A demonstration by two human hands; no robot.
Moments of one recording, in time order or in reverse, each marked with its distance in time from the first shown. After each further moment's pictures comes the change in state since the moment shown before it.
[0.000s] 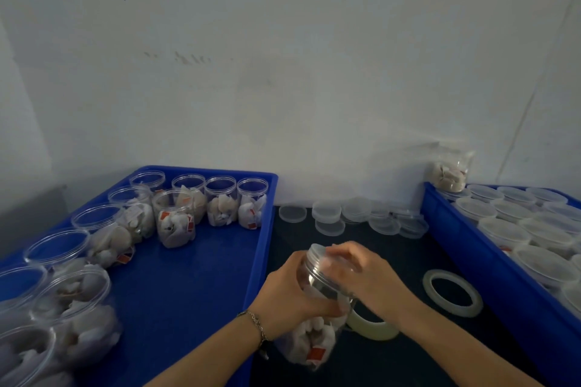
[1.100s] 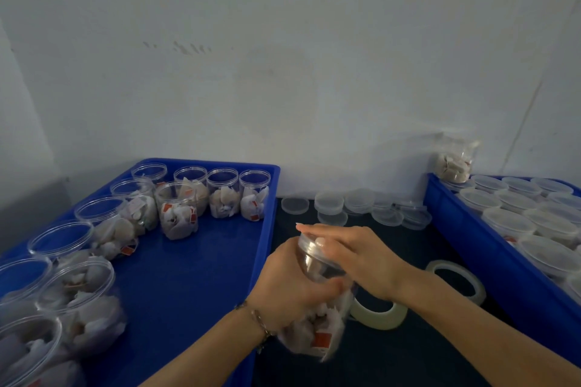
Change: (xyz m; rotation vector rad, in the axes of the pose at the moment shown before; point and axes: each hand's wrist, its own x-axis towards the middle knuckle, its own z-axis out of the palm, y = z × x) left_hand -0.008 0.009 -0.004 -0.037 0.120 0.203; right_hand 0.011 -0.030 -0.003 -0.207 -0.191 -0.280
